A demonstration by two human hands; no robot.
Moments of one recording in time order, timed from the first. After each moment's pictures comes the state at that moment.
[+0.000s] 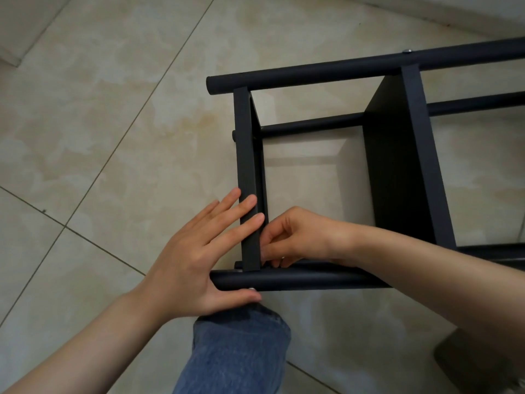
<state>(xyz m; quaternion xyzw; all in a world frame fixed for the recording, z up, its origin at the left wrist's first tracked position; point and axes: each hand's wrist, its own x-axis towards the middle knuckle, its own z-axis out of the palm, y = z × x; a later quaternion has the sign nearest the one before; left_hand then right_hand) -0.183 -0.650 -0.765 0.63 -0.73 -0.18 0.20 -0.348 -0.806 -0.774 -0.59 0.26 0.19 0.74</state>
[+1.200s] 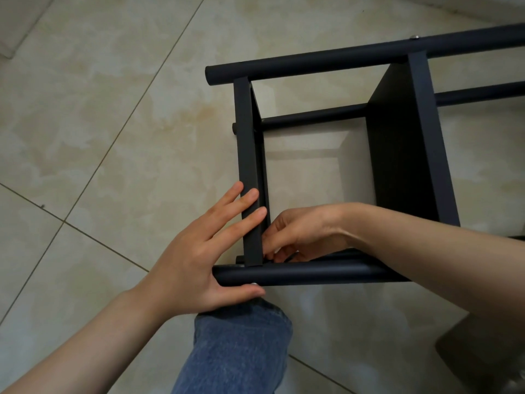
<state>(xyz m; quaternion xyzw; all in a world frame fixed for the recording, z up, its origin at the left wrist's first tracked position) -0.188 -0.650 -0.766 0.62 -0.72 -0.22 0.23 -0.334 -0.815 -0.794 -0.45 0.25 0.35 0.78</state>
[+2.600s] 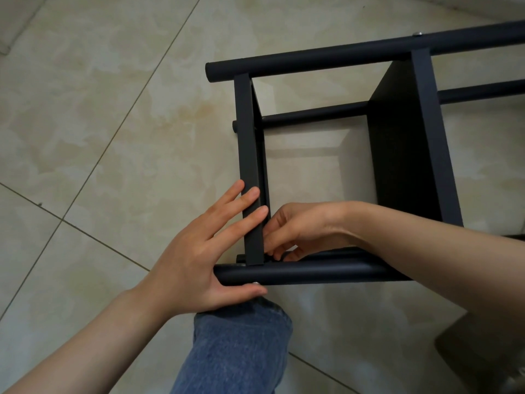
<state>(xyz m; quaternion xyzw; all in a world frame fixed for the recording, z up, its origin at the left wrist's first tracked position) -0.189 -0.650 -0.767 0.62 -0.72 -0.22 0.23 -0.336 -0.815 -0.793 -0.47 0.25 0.32 0.78</state>
